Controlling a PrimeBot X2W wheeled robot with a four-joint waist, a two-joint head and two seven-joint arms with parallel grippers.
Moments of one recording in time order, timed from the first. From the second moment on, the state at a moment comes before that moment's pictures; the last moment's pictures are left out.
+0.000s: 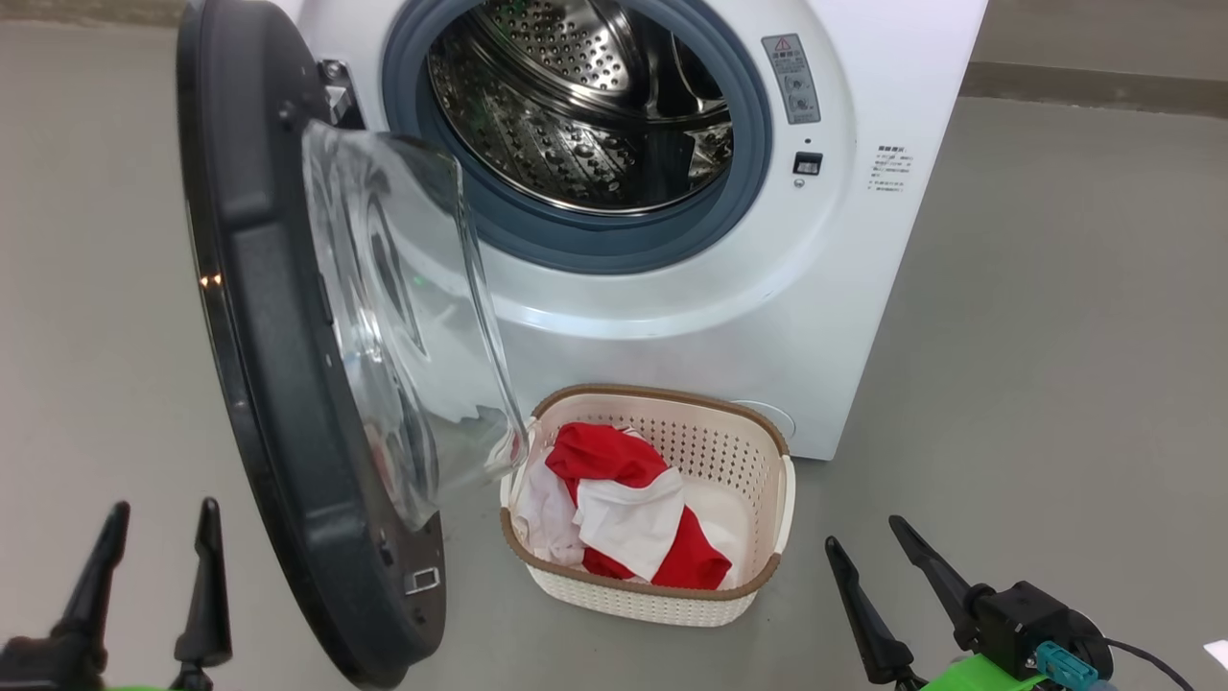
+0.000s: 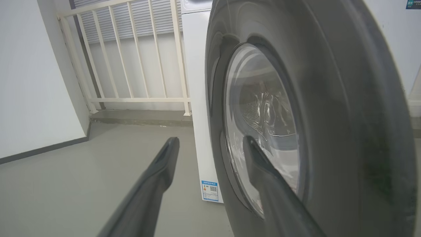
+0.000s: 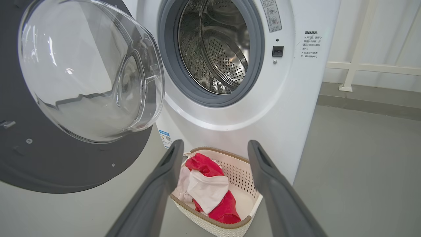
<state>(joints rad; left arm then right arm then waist) -0.01 0.18 0.16 0.13 -0.21 -0.10 -0.25 0.02 -0.06 0.17 0.28 0.26 0.13 -0.26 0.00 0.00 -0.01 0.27</state>
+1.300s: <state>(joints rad) 0.07 0.05 0.20 0.17 -0.13 -0.11 -0.25 0.01 -0.06 0.17 0.29 0.26 0.13 -0.26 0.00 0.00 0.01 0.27</state>
